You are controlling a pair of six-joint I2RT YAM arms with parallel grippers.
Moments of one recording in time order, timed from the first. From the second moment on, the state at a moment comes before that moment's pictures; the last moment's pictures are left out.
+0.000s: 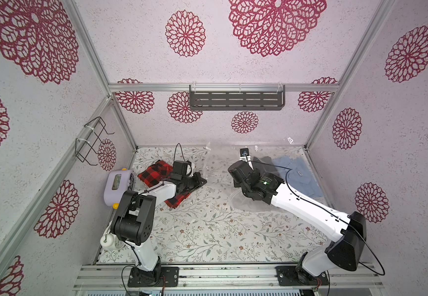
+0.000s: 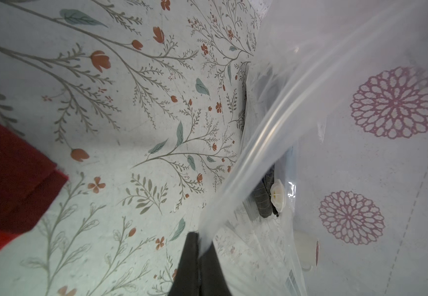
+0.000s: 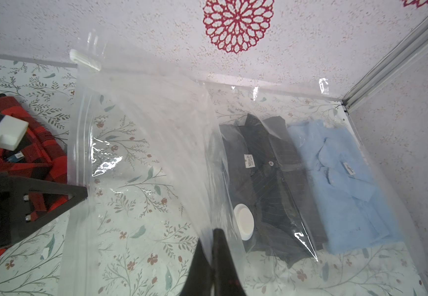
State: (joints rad) left arm -0.26 1.78 1.05 -0.03 0.53 -0.71; right arm 0.90 1.54 1.48 -0.74 0.73 0.49
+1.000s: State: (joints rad) left arm -0.13 1.53 0.98 -0.41 0.01 -0.63; right arm 0.85 1.89 1.48 -0.51 0.36 0.45
